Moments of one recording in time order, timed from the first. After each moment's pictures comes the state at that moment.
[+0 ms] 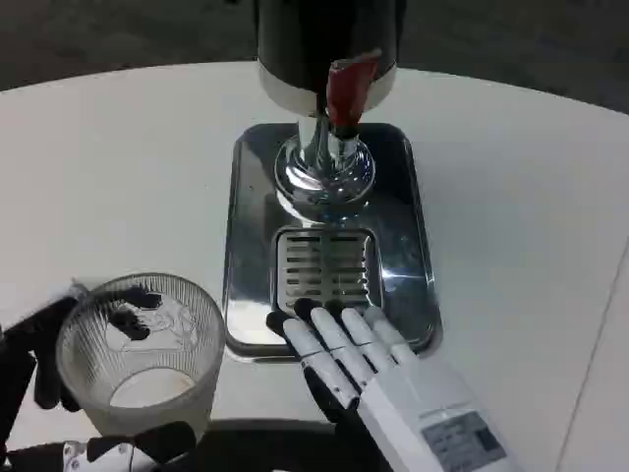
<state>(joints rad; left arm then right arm) 0.27 0.41 0.34 -0.12 0.33 -0.86 0.13 0.30 -0.17 0.49 -0.64 -1.19 -0.06 0.04</state>
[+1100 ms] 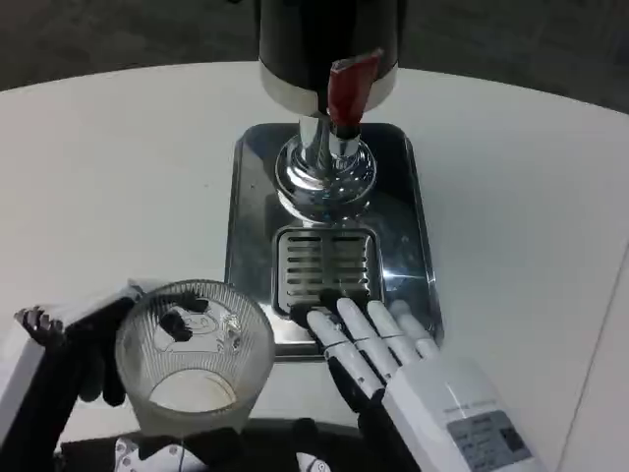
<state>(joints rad) 0.20 0.38 0.31 -0.12 0.45 -0.86 0.11 0.35 -0.14 0.45 -0.67 -1.20 -0.05 0.03</state>
